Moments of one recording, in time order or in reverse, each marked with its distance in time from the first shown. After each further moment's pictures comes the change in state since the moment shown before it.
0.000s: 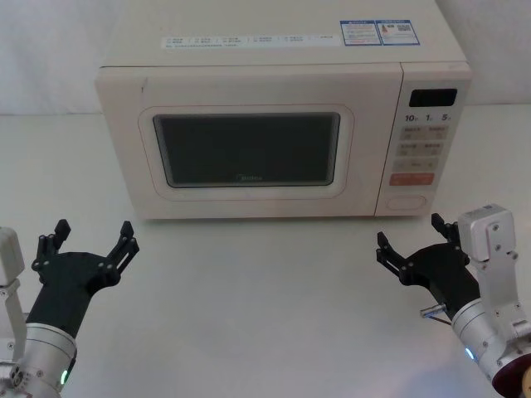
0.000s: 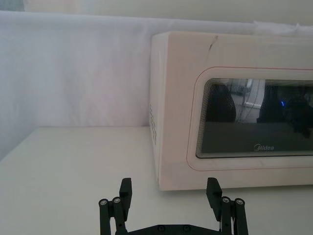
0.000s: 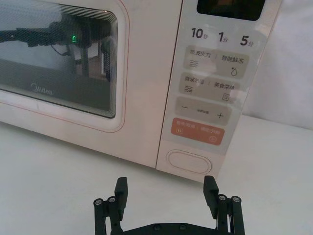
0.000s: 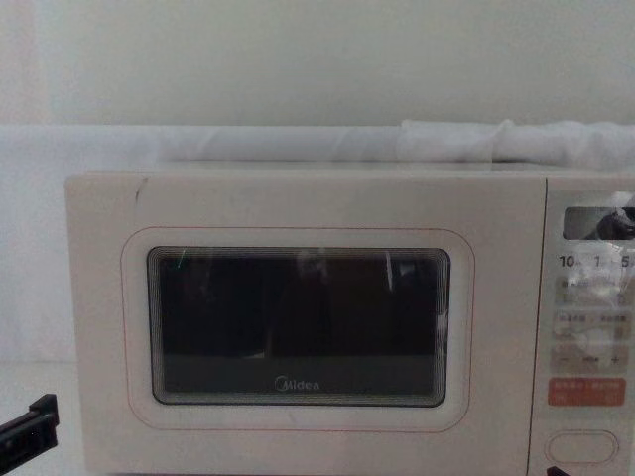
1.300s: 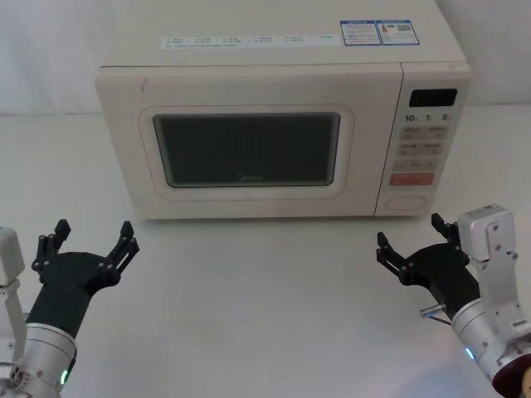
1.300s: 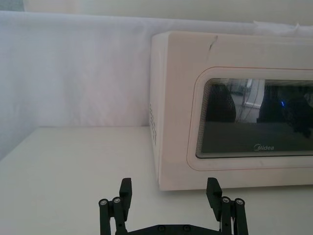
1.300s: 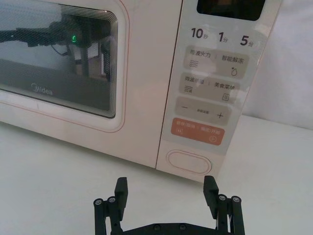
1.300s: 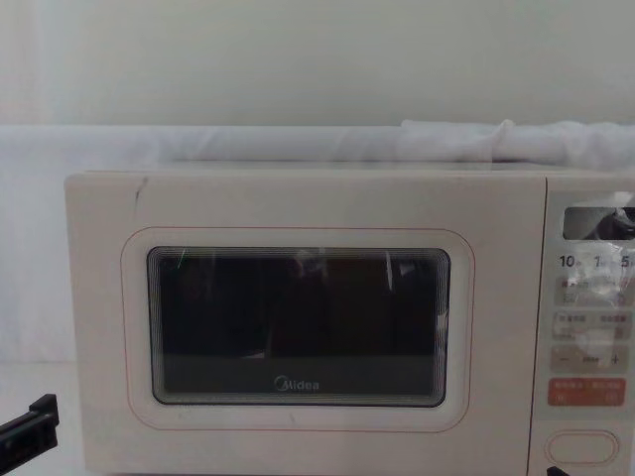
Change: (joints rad) left arm 0.000 0.000 0.000 0.000 0.000 0.000 0.000; right arm 0.000 0.000 0.000 0.000 0.000 0.000 0.000
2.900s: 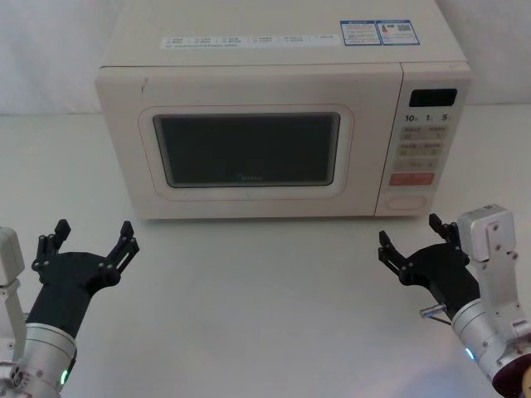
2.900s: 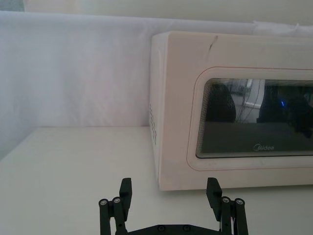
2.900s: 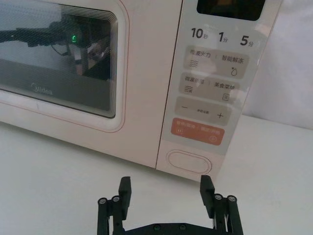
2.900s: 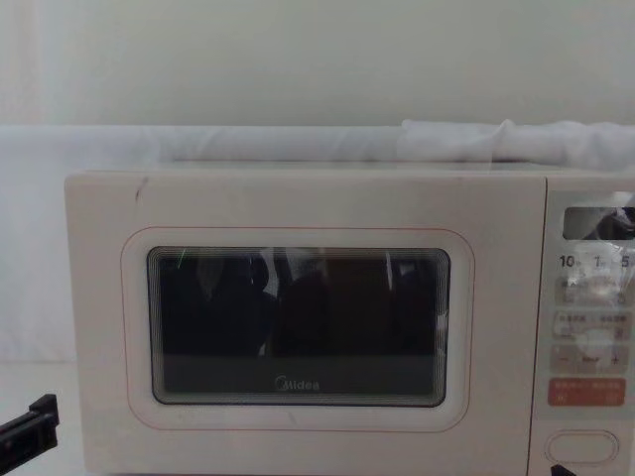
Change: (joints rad) left arm 0.000 0.000 0.000 0.000 0.000 0.000 0.000; right arm 0.000 0.000 0.000 0.000 0.000 0.000 0.000
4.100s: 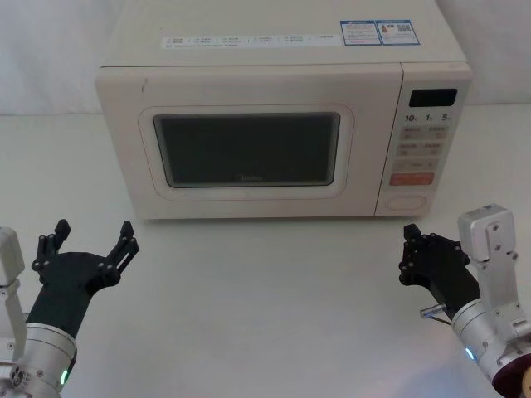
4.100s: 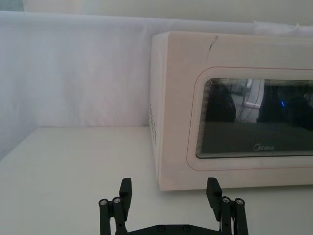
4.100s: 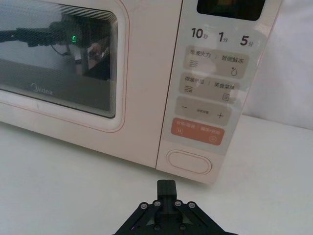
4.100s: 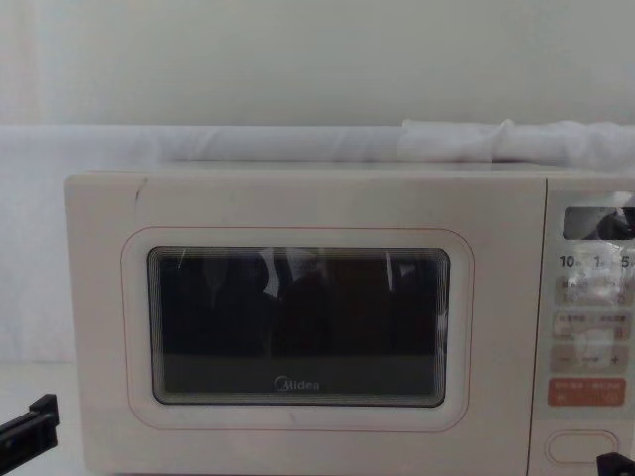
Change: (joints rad) left arm 0.000 0.000 0.000 0.000 0.000 0.000 0.000; right arm 0.000 0.000 0.000 0.000 0.000 0.000 0.000
